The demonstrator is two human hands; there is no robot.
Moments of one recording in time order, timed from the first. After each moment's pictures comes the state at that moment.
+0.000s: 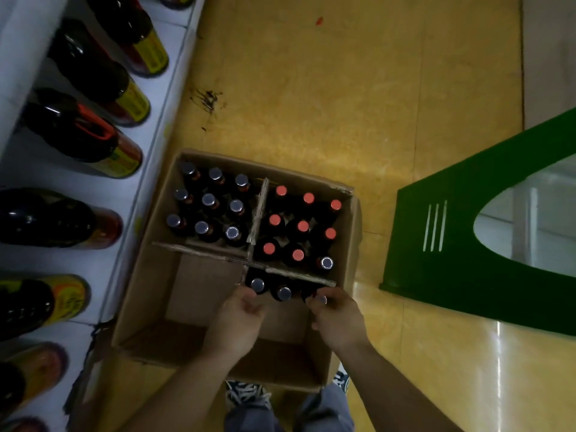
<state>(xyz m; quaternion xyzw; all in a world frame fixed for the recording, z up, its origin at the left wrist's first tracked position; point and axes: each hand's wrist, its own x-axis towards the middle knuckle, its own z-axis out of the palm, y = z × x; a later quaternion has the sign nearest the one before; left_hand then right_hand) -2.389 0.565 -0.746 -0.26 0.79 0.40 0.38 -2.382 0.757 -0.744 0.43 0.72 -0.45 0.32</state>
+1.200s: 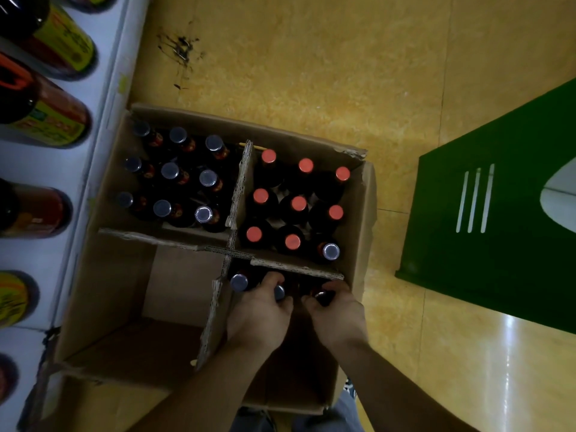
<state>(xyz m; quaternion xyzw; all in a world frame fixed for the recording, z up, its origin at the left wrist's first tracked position) -2.391 0.637 -0.846 -0.15 0.87 0.27 0.39 -2.371 0.777 -0.857 0.38 0.81 -0.32 0.31</state>
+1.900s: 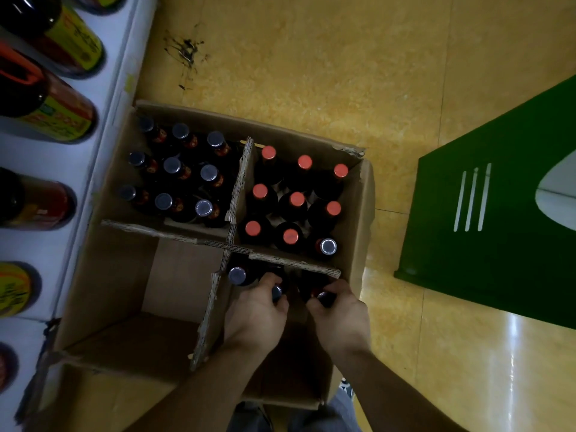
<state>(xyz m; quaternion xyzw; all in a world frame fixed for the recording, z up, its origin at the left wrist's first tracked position) -2.381 0.638 -0.838 -0.15 0.88 0.26 0.37 -2.357 0.782 -0.845 0.33 0.84 -0.33 0.27</state>
